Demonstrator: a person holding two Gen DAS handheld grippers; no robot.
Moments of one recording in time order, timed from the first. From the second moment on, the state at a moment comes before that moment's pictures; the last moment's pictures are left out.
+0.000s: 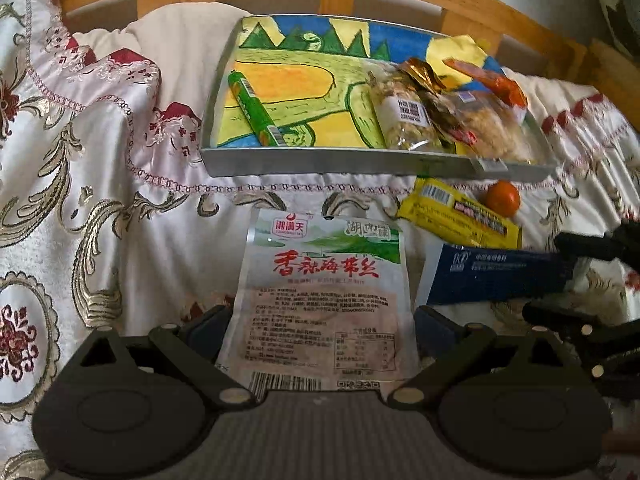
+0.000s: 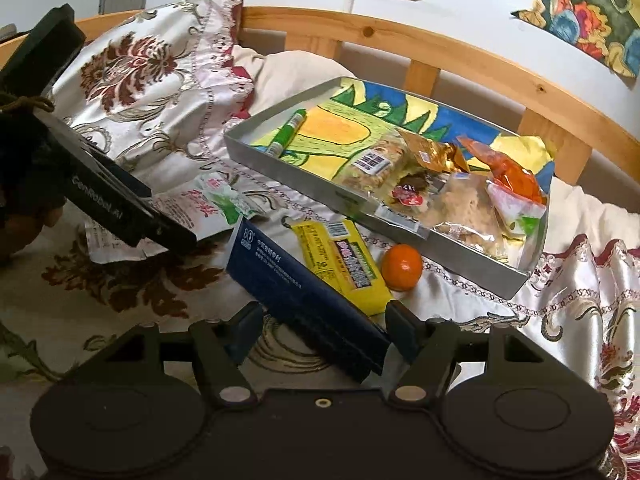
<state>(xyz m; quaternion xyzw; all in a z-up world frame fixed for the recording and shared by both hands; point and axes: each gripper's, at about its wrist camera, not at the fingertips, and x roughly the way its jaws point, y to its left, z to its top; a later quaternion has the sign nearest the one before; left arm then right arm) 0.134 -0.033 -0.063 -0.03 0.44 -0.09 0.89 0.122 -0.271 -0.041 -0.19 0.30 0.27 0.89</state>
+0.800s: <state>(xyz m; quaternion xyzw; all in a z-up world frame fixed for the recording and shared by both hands) 0.137 -0.054 -0.074 0.04 0.46 -0.08 0.88 0.133 -0.266 -0.066 -0.24 0.28 0.27 0.89</state>
